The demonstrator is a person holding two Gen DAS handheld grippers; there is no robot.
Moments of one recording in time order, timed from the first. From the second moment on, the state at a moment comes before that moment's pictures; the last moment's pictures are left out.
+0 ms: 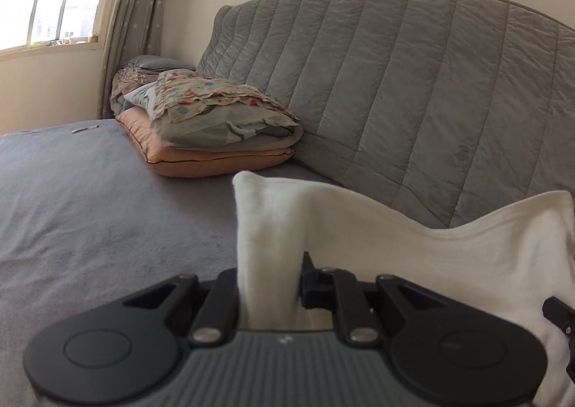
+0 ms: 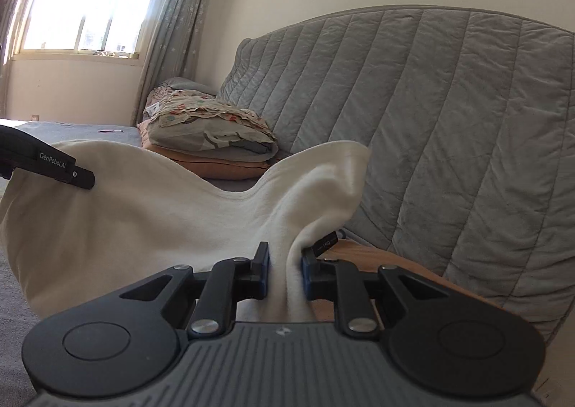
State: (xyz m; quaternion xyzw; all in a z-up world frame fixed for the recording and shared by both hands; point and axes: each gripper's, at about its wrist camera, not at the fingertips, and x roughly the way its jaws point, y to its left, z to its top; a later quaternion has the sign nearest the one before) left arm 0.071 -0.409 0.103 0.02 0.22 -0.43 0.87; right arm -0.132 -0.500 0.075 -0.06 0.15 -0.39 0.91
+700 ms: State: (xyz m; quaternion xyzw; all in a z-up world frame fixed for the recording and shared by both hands) left arm 0.017 -0.651 0.065 0.15 0.18 -0.51 0.82; right arm -0.243 -0.599 0.009 -0.03 0.18 -0.61 0.77
